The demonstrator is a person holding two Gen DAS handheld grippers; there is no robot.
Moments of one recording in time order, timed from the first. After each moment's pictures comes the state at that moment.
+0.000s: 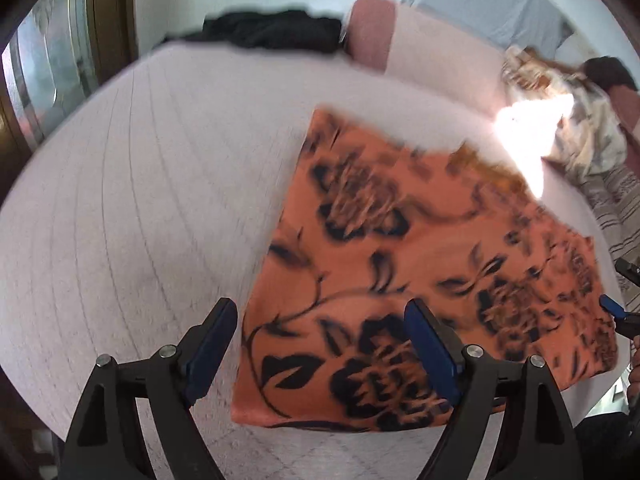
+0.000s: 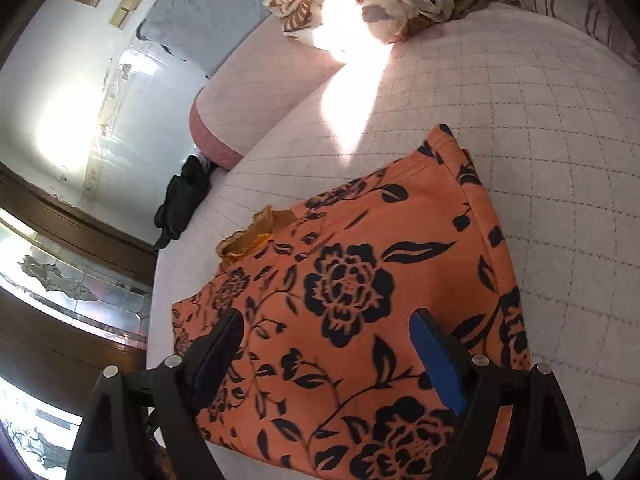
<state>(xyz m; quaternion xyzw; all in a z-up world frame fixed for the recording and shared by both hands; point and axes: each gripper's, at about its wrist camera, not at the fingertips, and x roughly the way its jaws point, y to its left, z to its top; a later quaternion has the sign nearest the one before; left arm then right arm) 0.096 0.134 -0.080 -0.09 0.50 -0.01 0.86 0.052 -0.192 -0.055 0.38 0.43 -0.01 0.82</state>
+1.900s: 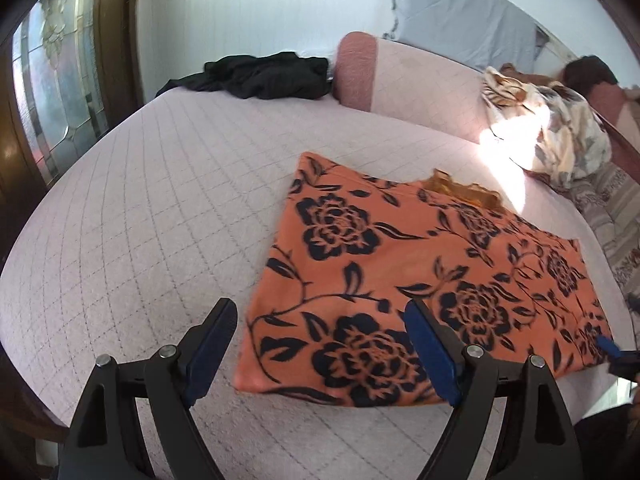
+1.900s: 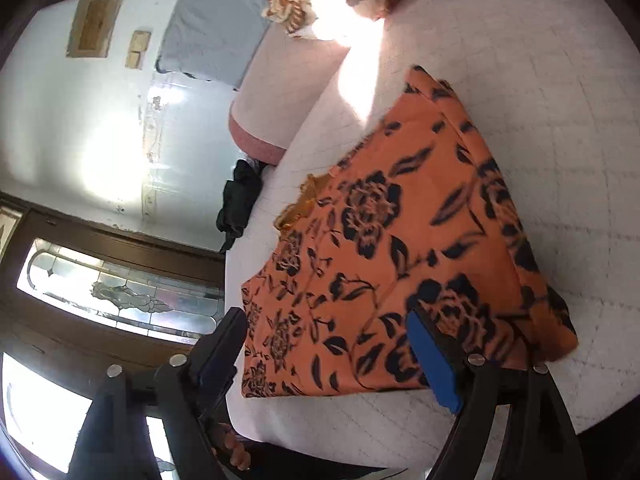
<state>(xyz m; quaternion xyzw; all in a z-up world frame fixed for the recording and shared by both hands) 0.058 0.111 -0.038 -0.05 0.41 -0.02 0.91 -0.026 -0.188 -0.070 0.50 0.38 0.08 0.77</state>
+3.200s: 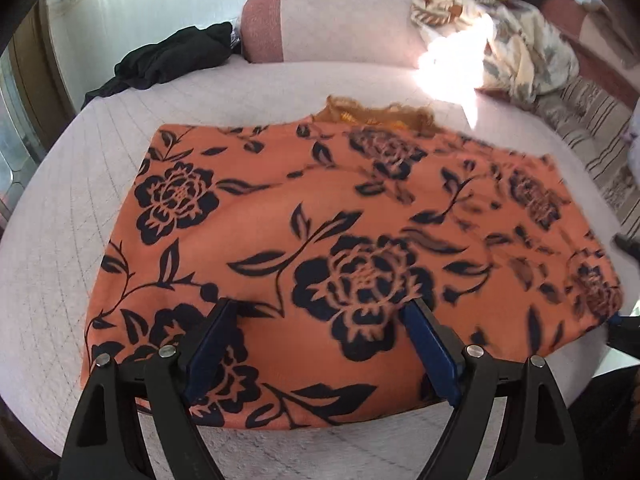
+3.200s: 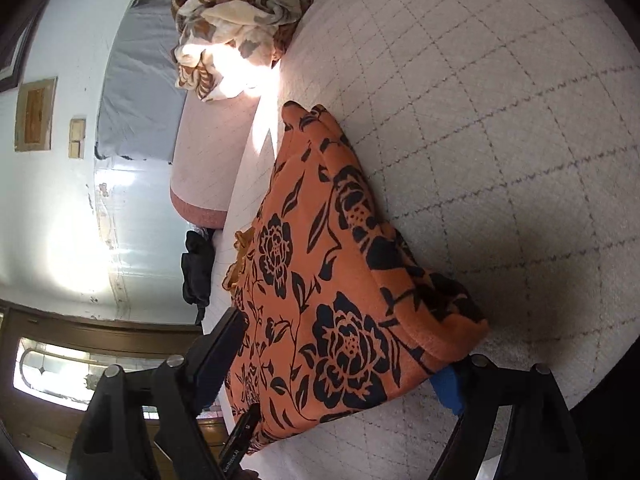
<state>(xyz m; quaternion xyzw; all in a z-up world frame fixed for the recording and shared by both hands) 0.089 0.002 -0.064 0.01 0.47 -0.09 0.88 -0.046 -0.210 -0.093 0.57 0.34 -0.05 0.74</state>
